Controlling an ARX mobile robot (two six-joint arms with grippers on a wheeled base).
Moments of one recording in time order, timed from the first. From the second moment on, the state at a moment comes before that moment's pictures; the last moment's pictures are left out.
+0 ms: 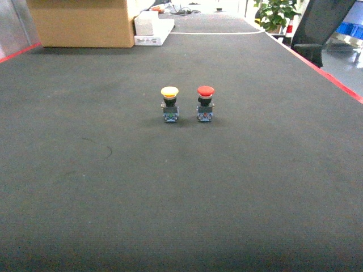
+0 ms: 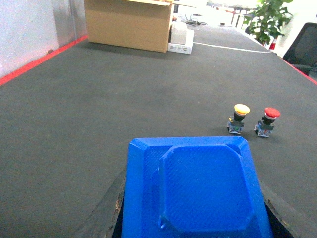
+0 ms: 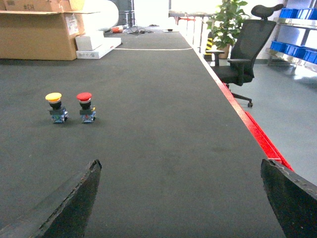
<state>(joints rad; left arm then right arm) -0.35 0.23 0.20 -0.05 -0.44 -0.15 0.00 0.00 0.01 0.00 0.00 0.00</state>
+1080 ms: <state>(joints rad) -0.34 0.22 0.20 -0.05 -0.44 -0.15 0.00 0.00 0.01 0.00 0.00 0.00</state>
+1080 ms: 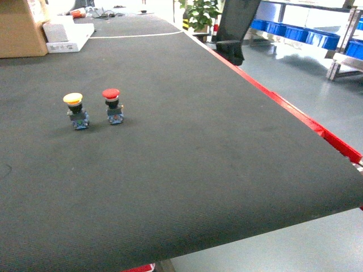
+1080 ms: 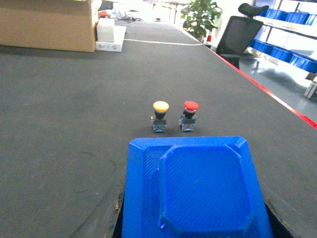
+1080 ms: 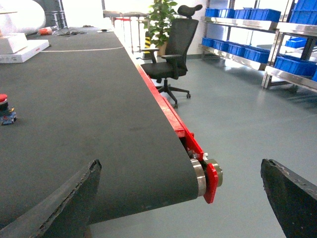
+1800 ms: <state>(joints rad) -0.34 0.22 0.20 -0.05 -0.44 -0.15 0.00 0.00 0.01 -0.01 0.00 0.00</state>
